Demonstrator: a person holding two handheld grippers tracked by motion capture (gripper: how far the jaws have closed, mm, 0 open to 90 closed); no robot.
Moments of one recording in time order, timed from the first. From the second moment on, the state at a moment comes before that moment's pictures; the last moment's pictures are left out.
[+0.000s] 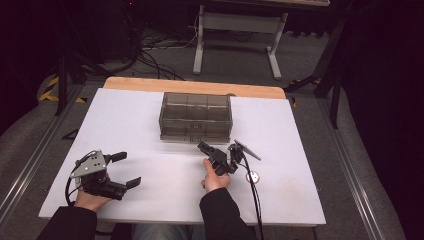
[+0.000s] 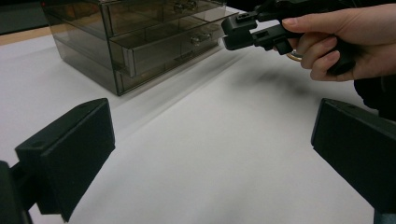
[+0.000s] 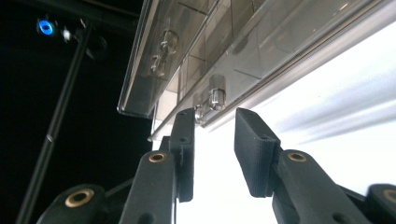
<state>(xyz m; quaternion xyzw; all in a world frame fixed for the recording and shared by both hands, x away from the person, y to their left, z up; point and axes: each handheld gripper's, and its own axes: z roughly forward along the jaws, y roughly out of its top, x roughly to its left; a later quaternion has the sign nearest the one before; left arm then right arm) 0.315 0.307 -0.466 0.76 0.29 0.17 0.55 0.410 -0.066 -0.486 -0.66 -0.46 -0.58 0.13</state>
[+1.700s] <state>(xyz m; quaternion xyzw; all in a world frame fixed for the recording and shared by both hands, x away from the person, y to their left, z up) 0.316 0.305 -0.466 0.77 0.29 0.17 0.55 0.435 -0.081 -0.380 -0.44 -0.79 -0.42 -0.01</state>
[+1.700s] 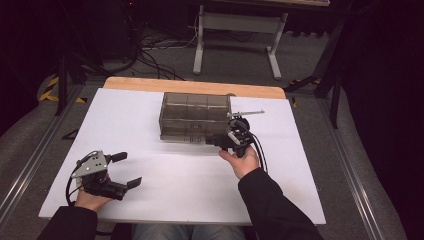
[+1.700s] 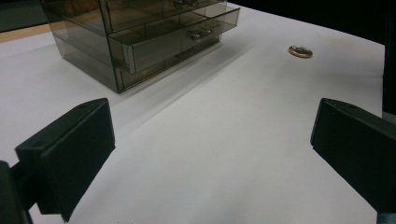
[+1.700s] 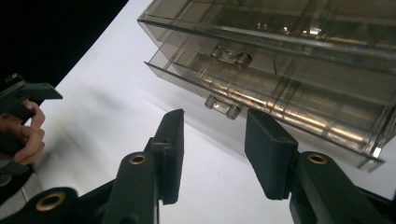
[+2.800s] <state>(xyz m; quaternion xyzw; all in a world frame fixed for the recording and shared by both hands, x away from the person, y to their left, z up) 0.315 0.305 -0.466 0.77 0.29 0.17 0.55 0.469 -0.050 -0.352 -0.22 -0.90 -0.38 -0.05</state>
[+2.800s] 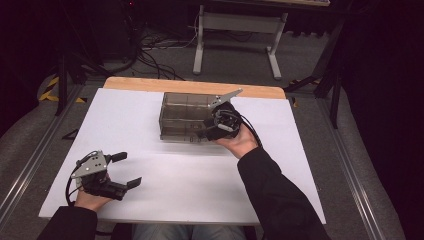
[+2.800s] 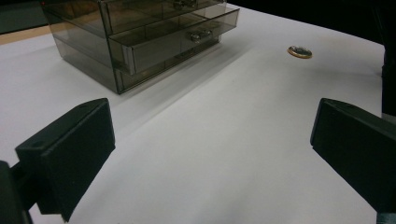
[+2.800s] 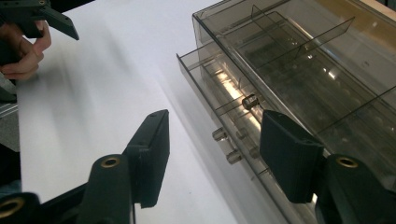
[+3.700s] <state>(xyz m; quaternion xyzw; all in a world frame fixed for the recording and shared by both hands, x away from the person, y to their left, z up) 0.316 0.305 -0.466 0.77 0.28 0.17 0.55 0.492 -0.047 -0.383 -0.10 -0.91 -0.40 -0.04</state>
